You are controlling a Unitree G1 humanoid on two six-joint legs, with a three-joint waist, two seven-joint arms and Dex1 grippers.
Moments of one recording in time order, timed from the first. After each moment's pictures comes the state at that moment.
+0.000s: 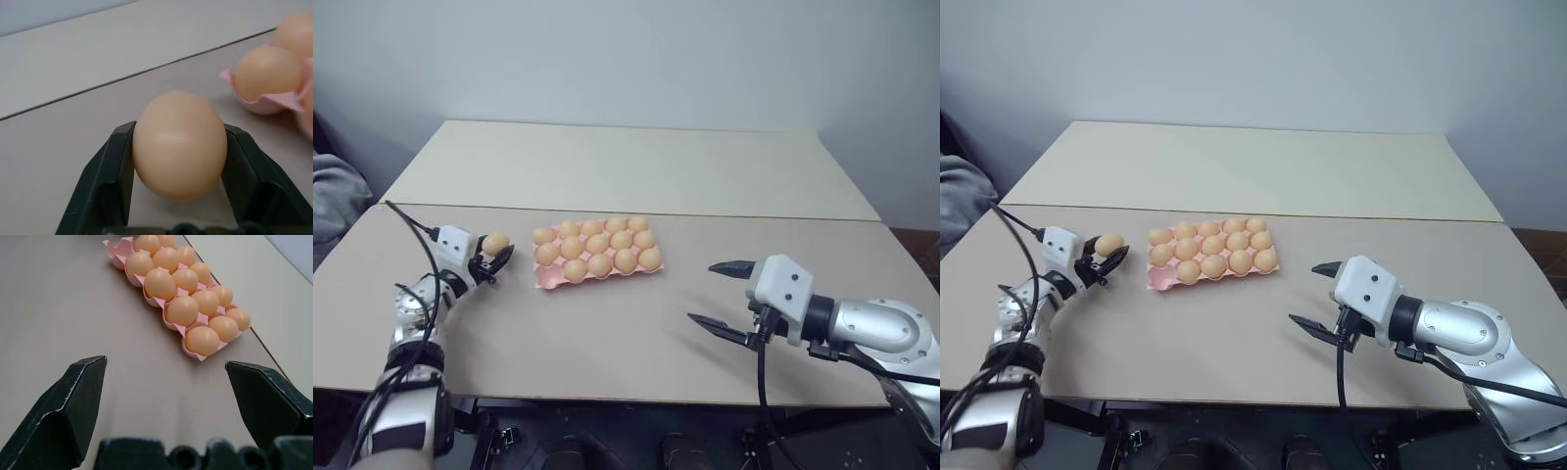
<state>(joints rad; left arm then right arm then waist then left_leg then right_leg) -0.58 0.59 0.25 0.78 -0.24 -0.24 -0.83 -0.15 -0.87 -0.09 -0.74 0.43 0.62 0.74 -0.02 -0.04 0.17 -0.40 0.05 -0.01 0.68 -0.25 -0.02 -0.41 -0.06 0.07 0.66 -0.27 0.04</state>
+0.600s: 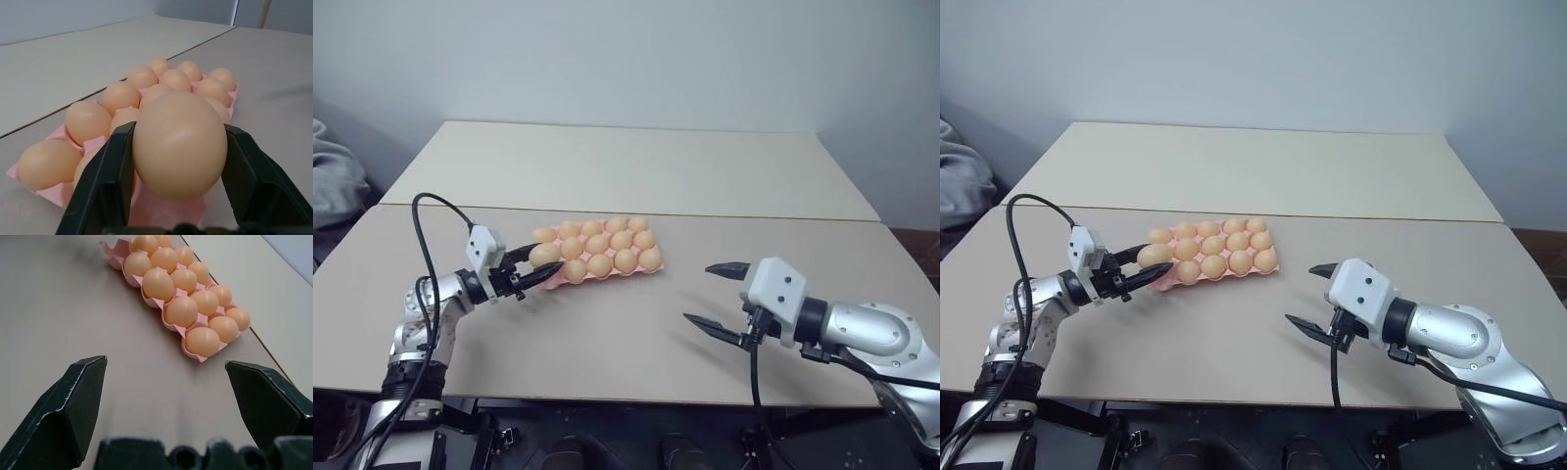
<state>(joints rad) -0.46 0.59 0.13 0.35 -0.41 0.06 -1.09 -0.14 -0.85 -0.06 -0.76 0.41 0.62 0.69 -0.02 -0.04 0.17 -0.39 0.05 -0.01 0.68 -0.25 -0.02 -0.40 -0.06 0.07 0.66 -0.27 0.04</state>
